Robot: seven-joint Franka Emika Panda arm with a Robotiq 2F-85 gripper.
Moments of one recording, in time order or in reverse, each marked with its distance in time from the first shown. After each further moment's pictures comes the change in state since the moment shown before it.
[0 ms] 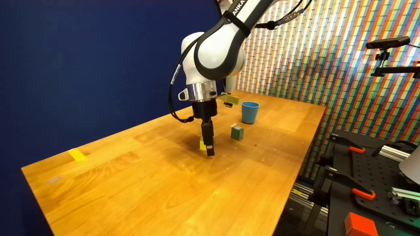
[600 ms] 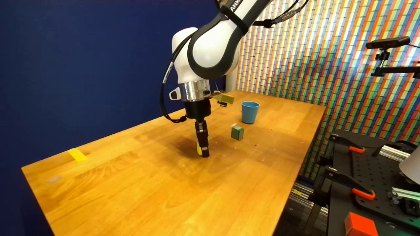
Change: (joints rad) arm 0.040 0.008 0.005 0.042 -0.046 -0.022 0.007
